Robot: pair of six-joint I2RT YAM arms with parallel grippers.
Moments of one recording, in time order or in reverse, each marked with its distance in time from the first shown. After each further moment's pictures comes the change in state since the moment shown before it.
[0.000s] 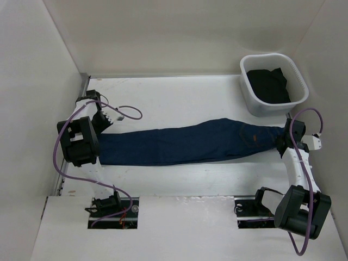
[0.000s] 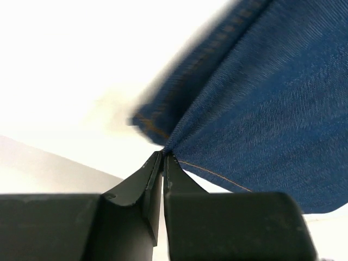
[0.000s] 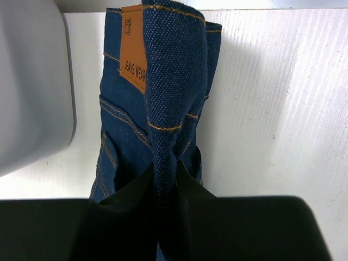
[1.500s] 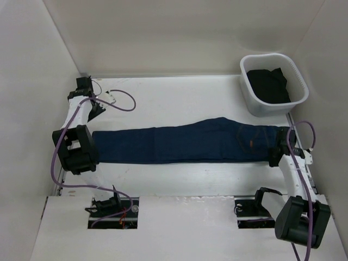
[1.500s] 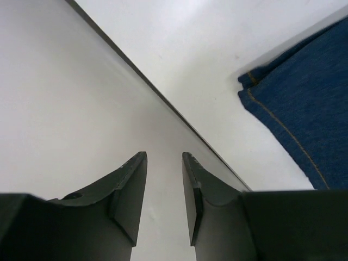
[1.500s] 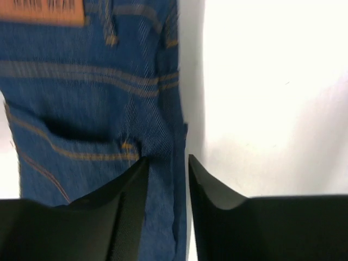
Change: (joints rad) left arm 0.035 -0.096 0.084 0.167 -0.129 -0.002; right arm 0.091 -0.089 -0.081 -0.276 -0.023 0.188
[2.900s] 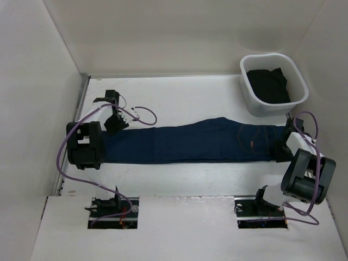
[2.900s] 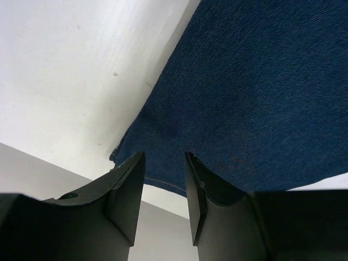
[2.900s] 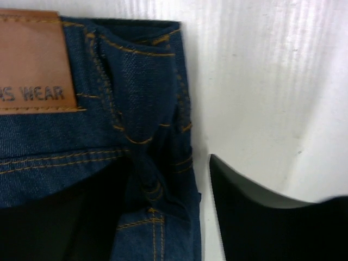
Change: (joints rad) left arm -0.248 0.011 -0.170 -0.064 0.102 -0.089; right arm -0.182 0.424 0.191 0.064 -0.034 -0.159
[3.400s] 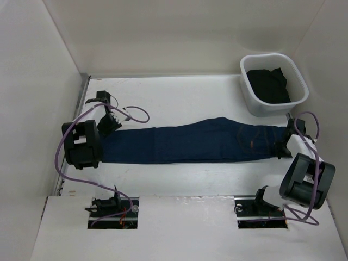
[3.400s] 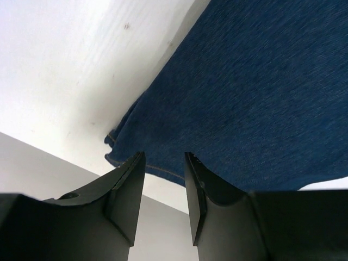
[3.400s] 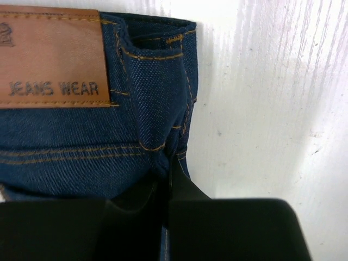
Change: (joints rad) left arm 0.093 0.025 0.001 0.002 -0.015 0.000; right arm -0.006 -0.016 -0.016 0.043 -0.049 0.008
